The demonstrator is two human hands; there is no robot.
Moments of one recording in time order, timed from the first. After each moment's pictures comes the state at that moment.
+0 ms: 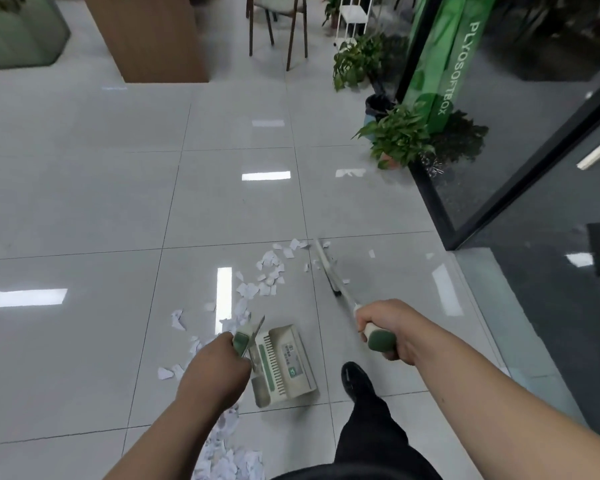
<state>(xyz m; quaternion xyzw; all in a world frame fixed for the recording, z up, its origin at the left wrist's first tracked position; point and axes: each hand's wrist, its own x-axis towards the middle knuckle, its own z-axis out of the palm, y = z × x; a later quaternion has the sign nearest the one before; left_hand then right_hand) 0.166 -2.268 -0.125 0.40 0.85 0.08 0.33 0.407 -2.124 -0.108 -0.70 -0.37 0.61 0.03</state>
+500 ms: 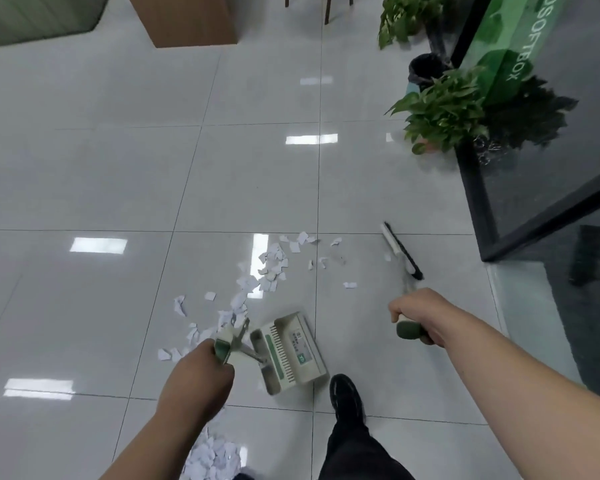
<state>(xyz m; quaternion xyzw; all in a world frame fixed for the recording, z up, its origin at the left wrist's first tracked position) 0.267 -2.112 -0.127 0.28 0.91 0.02 0.31 0.533 -1.870 -0.176 -0.69 -0.45 0.56 -0.07</state>
